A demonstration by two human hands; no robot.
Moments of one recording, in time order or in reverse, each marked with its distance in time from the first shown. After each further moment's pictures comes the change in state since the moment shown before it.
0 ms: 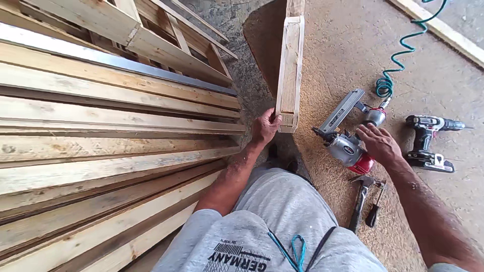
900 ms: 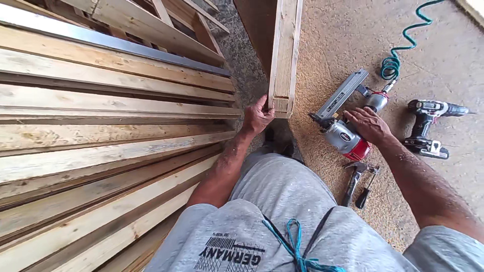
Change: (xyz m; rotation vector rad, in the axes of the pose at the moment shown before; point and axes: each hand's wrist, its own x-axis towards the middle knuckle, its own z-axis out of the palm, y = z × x) left_hand -0.009 -0.013 -0.001 -0.094 -0.102 0.064; right_hand 0.034 0.018 0.020 -0.071 -0.058 -0.239
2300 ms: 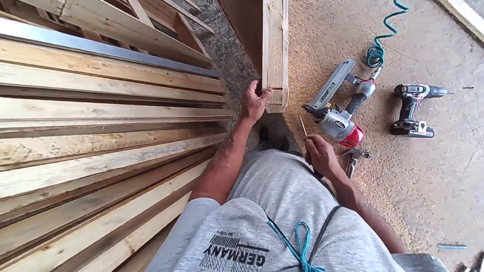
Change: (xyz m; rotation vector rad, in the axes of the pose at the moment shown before) left_hand 0.012 0.020 0.002 -0.164 -0.013 -0.179; right_hand -0.029 -0.264 -0.067 1.289 0.265 0.437
